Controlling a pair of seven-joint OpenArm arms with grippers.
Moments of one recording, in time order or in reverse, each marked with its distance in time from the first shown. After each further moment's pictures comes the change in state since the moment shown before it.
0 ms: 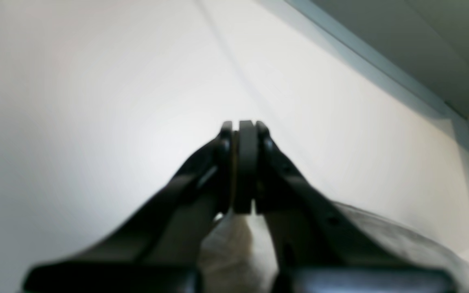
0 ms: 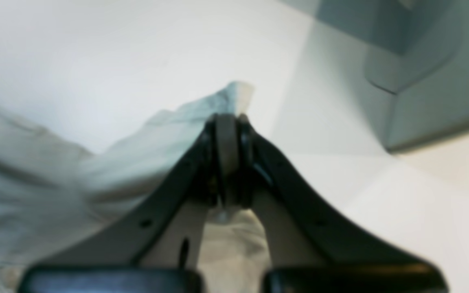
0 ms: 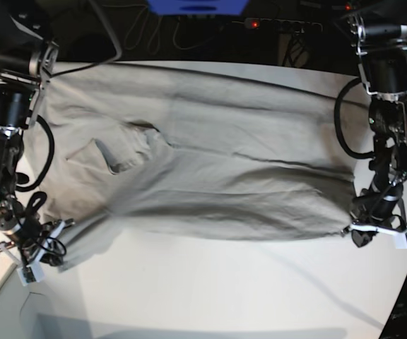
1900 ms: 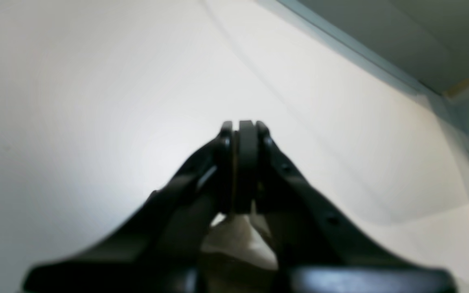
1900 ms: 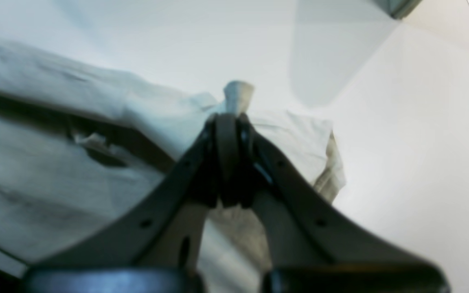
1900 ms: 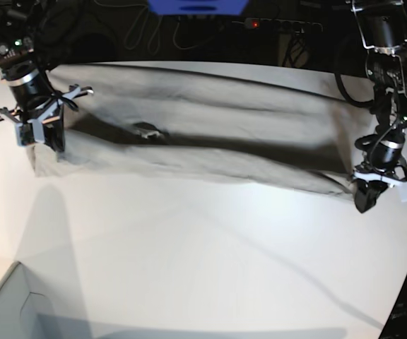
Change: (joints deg) left arm 13.4 1.3 -6.6 2.9 0.2 -16.1 -10.7; right arm -44.3 -17.8 13.0 39.1 0.3 0.1 7.5
